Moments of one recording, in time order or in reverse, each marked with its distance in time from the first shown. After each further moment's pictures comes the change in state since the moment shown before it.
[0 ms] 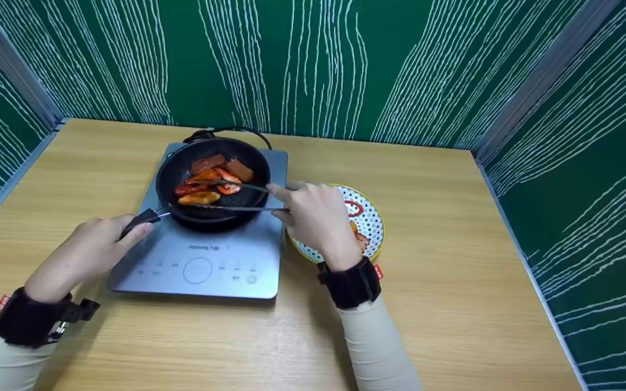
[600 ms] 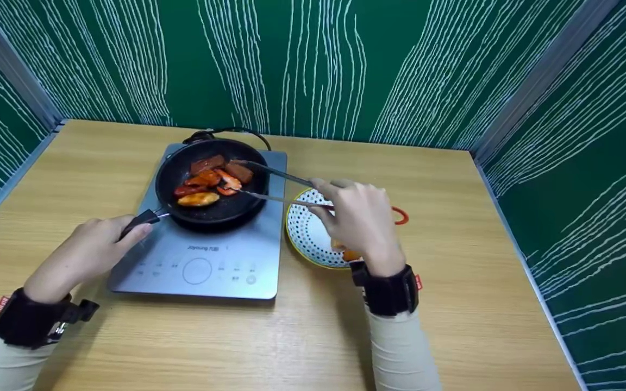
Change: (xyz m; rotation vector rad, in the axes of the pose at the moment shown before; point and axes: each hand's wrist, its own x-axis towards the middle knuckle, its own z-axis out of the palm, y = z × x) left_hand -0.001 -0.001 0.001 -0.013 -0.005 -0.007; right_hand -0.030 0.035 -0.036 -0.004 -0.023 0.129
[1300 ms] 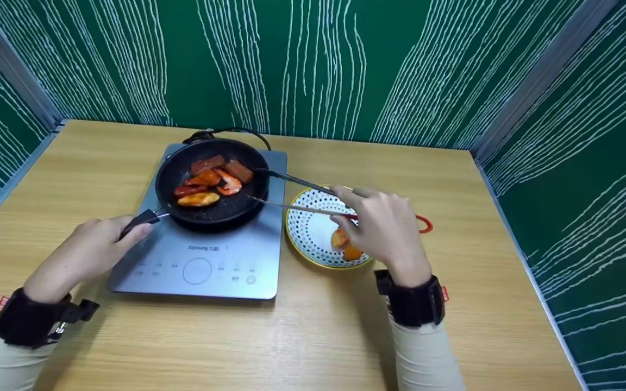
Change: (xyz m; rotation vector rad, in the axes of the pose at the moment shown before) left_hand 0.000 0.000 -0.001 -0.014 -0.018 -0.015; right_hand -0.026 0.025 -0.010 -0.040 -0.019 -0.009
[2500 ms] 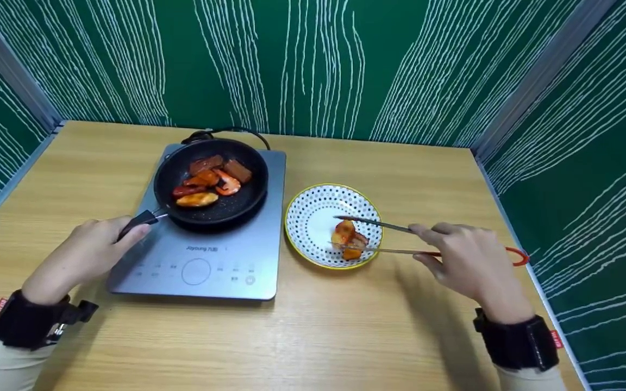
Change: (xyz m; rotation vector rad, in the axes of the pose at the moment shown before) left_hand 0.001 -0.002 0.002 0.012 0.009 0.012; right_hand -0.091 0.084 -0.032 -0.233 -0.151 -0.053
